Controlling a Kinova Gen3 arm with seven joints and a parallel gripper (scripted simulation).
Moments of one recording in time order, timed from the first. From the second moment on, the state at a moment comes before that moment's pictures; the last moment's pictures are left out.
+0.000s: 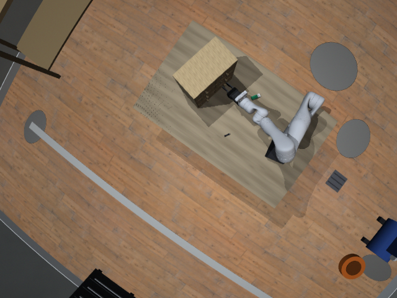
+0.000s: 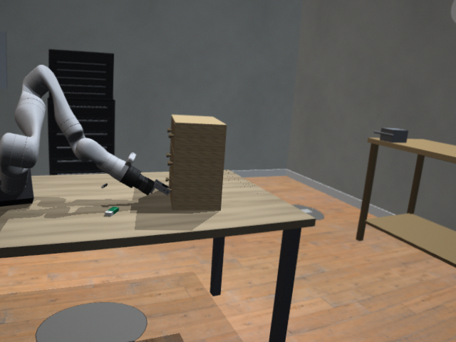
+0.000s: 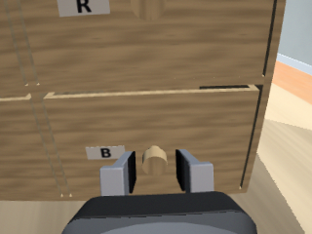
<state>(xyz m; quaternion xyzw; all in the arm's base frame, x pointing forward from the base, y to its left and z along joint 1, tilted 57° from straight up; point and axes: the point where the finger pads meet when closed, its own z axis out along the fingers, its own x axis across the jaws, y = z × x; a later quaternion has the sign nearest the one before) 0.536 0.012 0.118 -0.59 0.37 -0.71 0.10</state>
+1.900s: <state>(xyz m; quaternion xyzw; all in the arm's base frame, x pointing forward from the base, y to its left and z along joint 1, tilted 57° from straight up) 0.532 0.013 0.116 -0.59 0.37 -0.71 0.10</state>
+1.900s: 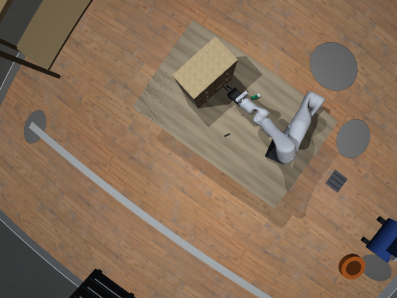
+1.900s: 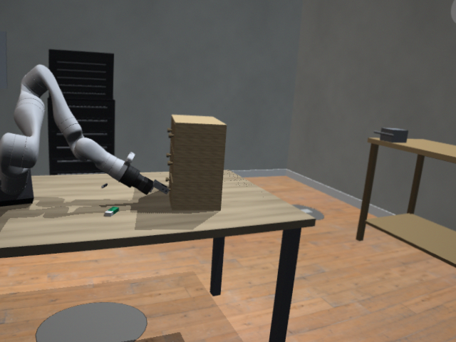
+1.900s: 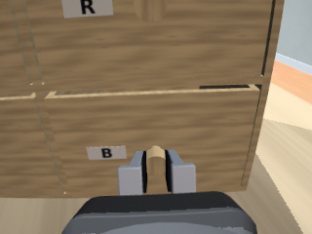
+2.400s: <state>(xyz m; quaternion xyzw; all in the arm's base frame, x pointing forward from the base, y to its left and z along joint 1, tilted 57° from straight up) 0.518 0.013 0.111 -0.59 0.37 -0.71 0.10</state>
